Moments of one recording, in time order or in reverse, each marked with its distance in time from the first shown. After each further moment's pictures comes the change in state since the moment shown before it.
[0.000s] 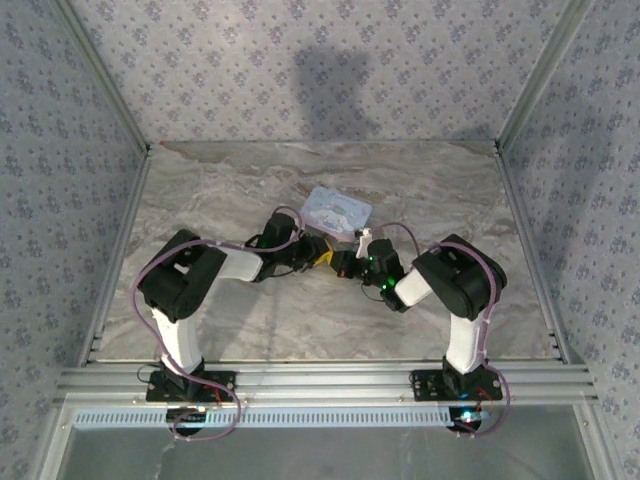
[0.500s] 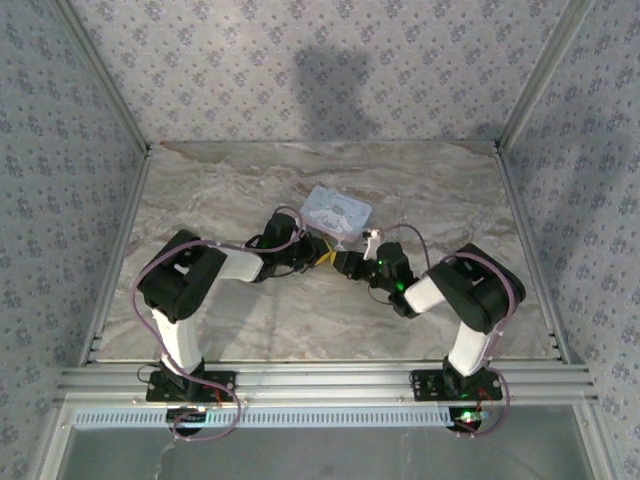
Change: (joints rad) left arm -0.003 -0.004 0.000 0.003 -0.003 -0.001; right arm -0.015 -0.145 -0.098 0.008 0.020 -0.033
